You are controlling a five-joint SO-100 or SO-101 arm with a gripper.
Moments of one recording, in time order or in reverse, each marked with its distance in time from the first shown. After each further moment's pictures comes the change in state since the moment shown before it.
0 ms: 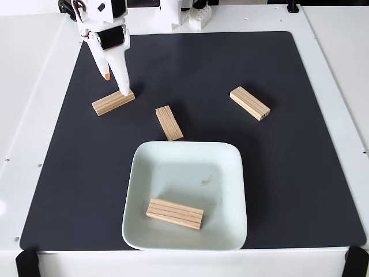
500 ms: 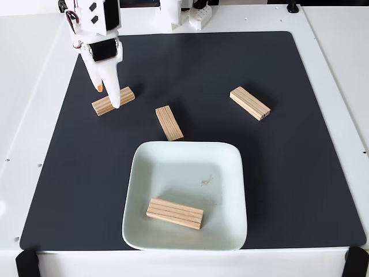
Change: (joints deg) arm 0.2 -6.9 -4.1 -5.6 1.4
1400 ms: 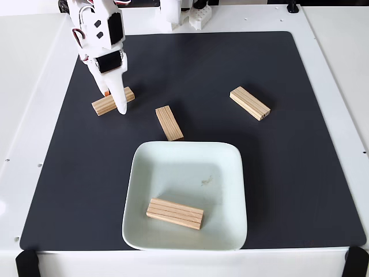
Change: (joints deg) arm -1.3 -5.4 2.1 -0.9 0.2
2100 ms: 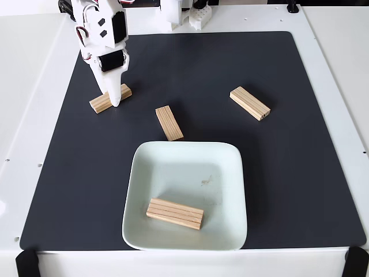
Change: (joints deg) arm -1.1 3.3 3.4 -0.4 1.8
